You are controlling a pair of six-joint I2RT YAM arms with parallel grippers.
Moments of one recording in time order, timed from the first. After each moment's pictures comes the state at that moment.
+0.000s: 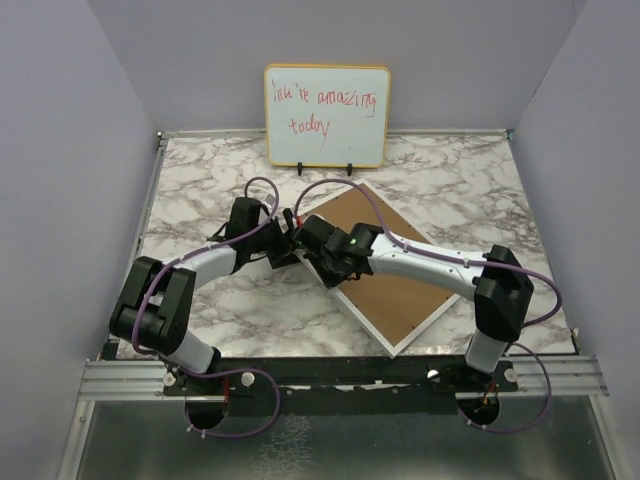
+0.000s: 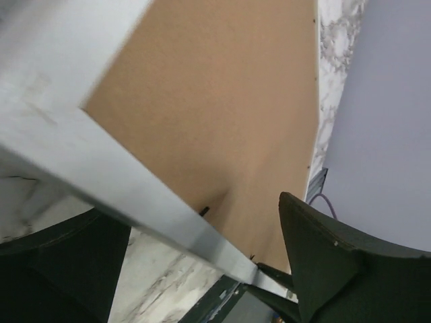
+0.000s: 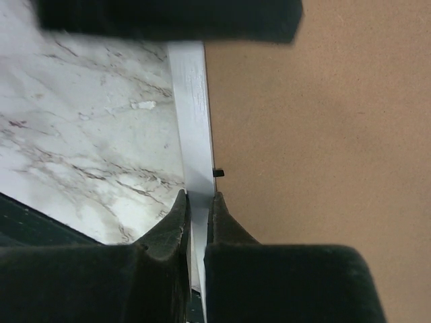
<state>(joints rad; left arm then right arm) -0.30 1.52 0.72 0.07 0.60 -0.84 1.06 1.76 1.40 -0.78 0.20 0.36</state>
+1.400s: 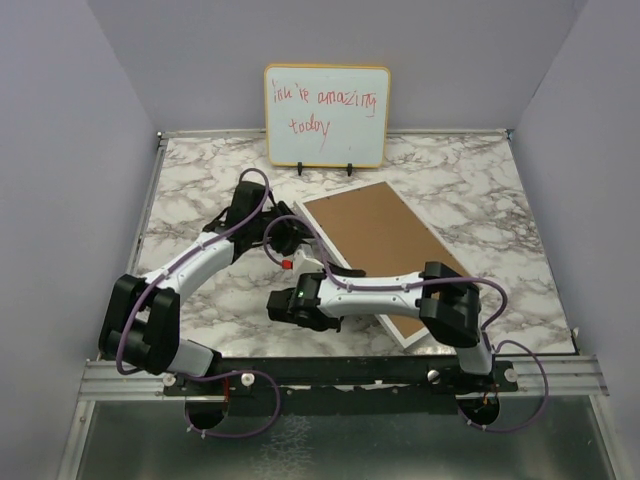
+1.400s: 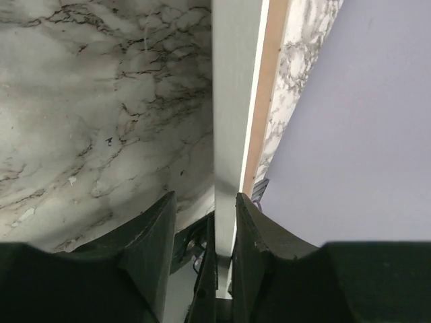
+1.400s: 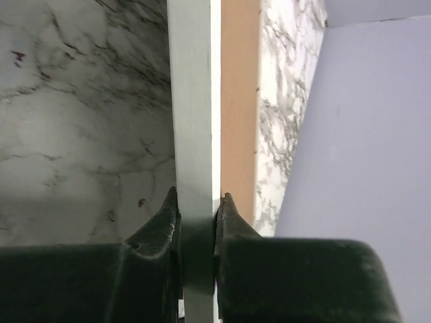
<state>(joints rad) -0.37 1.42 0.87 -0.19 0.53 -1.14 1.33 2.01 1.53 -1.31 1.09 0.63</state>
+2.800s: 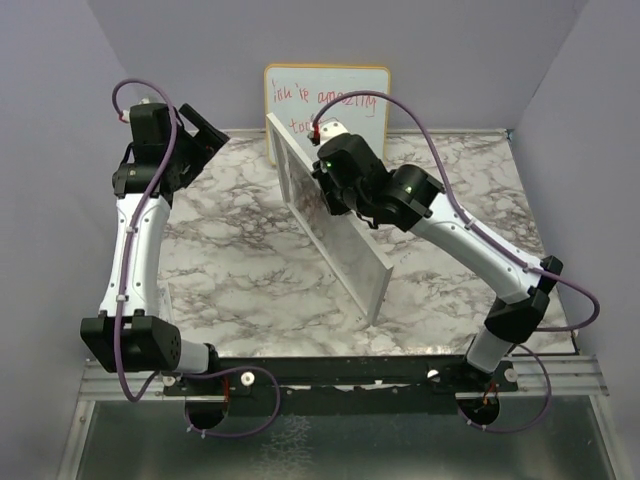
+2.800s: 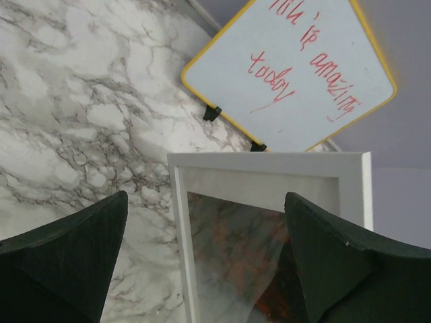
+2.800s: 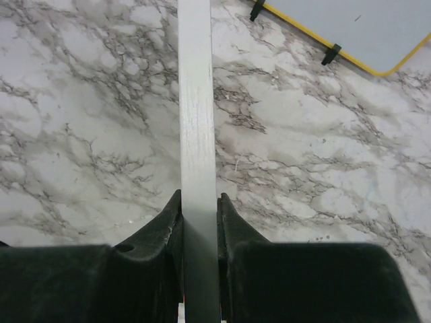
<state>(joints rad) 0.04 1.39 1.58 -0.68 0.11 -0.78 1.00 1.73 2.02 -0.96 0.43 0.22</state>
